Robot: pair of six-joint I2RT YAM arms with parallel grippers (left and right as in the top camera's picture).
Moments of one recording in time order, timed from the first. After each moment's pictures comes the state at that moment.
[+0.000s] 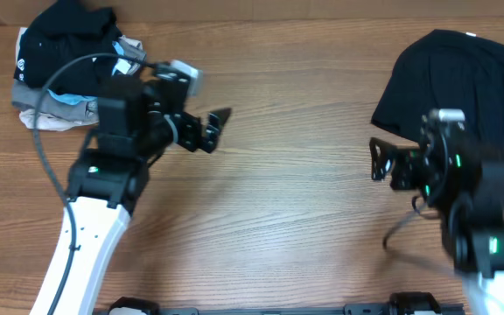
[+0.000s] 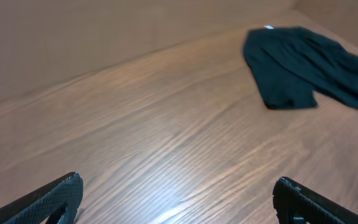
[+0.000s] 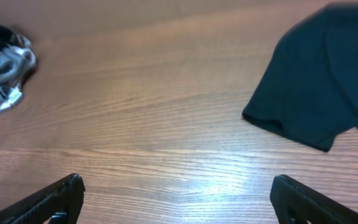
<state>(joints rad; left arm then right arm) -0.22 1.25 1.13 -0.41 0.39 0.10 0.01 0.94 1.00 -0.72 -0.20 0.14</state>
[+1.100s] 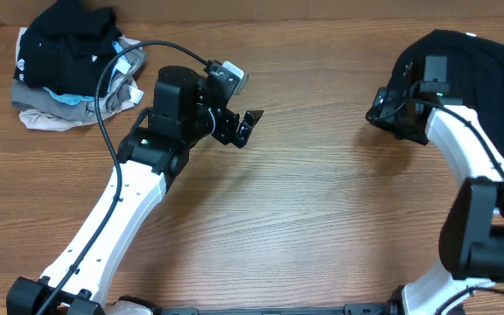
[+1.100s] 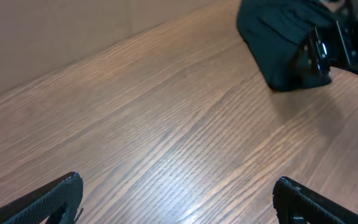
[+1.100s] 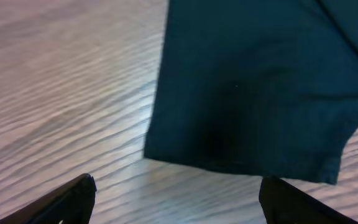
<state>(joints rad) -0.33 1.46 1.14 -0.26 0.32 0.13 -0.07 1.86 1.31 -0.56 0.04 0.30</state>
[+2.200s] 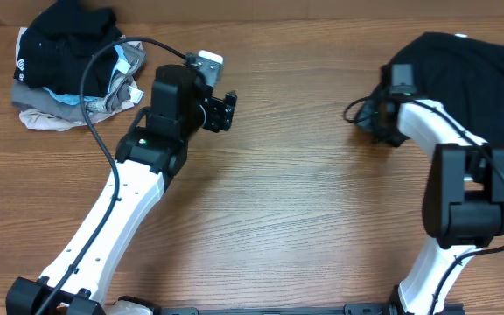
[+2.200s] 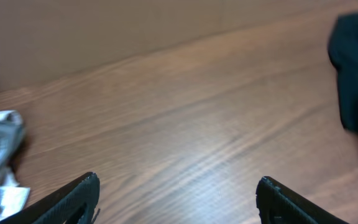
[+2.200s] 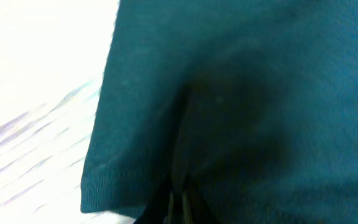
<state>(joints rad) -0.31 1.46 1.14 -0.24 0.03 0.02 0.02 2.05 1.34 -0.53 0.05 0.43</state>
